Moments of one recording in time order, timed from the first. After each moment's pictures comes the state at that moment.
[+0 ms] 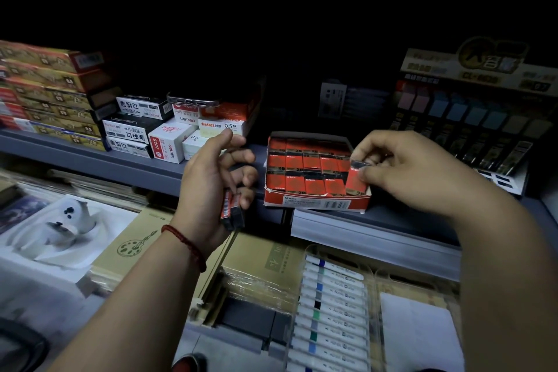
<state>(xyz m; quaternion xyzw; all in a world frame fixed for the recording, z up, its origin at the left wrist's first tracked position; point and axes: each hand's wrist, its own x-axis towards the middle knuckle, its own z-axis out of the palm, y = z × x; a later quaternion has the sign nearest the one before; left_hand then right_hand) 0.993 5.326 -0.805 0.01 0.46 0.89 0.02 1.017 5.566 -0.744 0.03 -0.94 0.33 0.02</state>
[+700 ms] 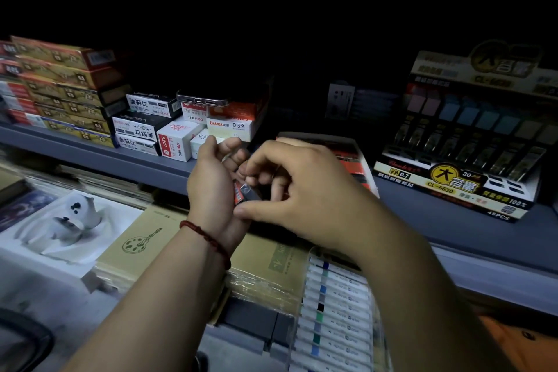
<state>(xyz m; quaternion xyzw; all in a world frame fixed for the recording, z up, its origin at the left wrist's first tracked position) 0.987 5.340 -0.800 -0.15 0.38 0.91 -0.06 1.027 5.465 -0.764 0.26 -0.89 0.36 0.07</state>
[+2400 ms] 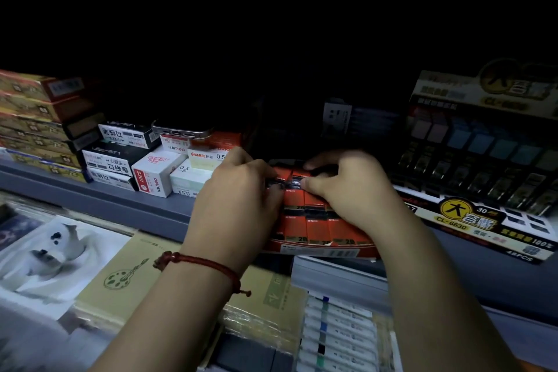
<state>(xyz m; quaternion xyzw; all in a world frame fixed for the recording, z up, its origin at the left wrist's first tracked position) 0.964 5.350 -0.793 0.08 0.93 0.28 -0.22 0.950 5.518 -0.772 -0.01 -0.92 0.39 0.07</state>
